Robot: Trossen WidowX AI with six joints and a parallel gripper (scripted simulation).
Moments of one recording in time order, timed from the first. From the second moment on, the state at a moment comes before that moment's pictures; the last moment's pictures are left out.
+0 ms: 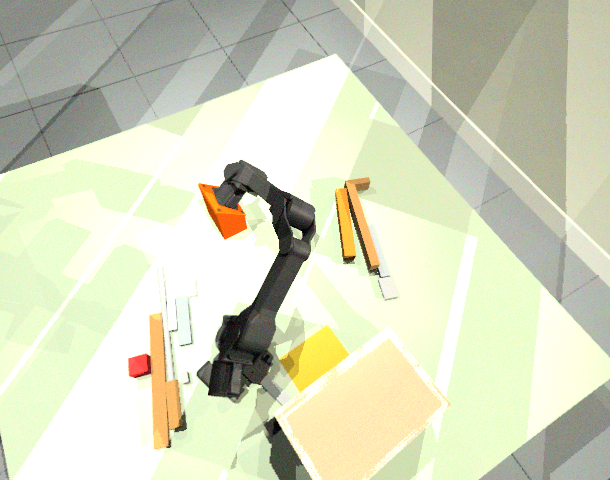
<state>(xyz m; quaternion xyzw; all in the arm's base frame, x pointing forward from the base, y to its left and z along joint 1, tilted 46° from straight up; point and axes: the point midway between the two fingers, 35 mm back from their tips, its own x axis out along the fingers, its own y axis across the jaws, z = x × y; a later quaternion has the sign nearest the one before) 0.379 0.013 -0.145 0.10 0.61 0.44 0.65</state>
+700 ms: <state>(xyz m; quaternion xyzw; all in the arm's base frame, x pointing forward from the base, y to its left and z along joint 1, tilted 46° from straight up) 0.387 0.023 -0.137 0.11 0.61 0.44 0.65</state>
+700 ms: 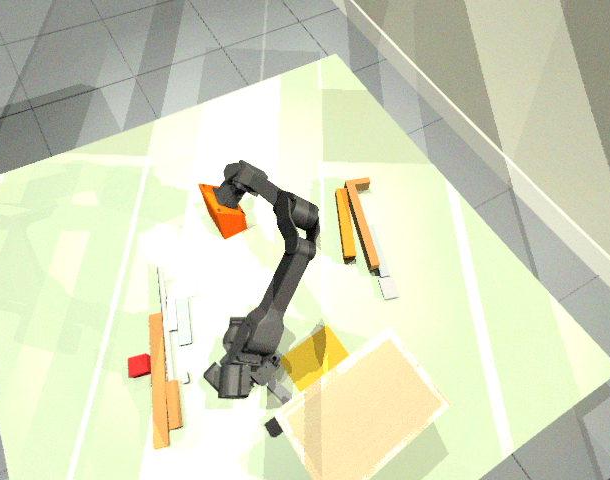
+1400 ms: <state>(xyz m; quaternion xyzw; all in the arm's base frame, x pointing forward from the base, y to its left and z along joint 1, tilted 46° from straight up) 0.377 0.036 -0.123 0.11 0.61 0.44 0.65</state>
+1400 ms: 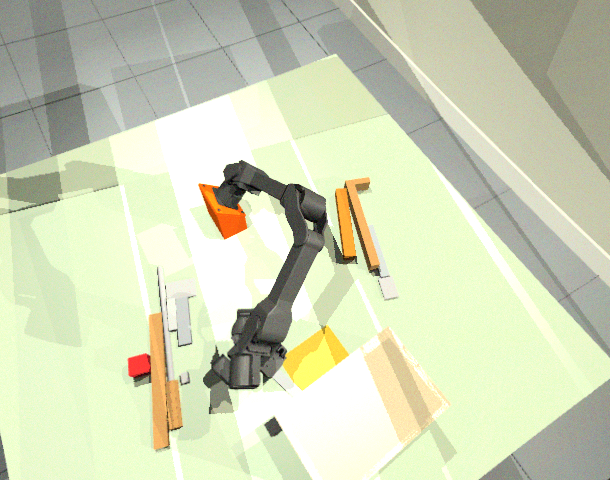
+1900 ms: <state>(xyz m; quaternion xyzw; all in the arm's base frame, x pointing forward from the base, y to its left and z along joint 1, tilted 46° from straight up) 0.369 0.047 -0.111 0.11 0.61 0.44 0.65</state>
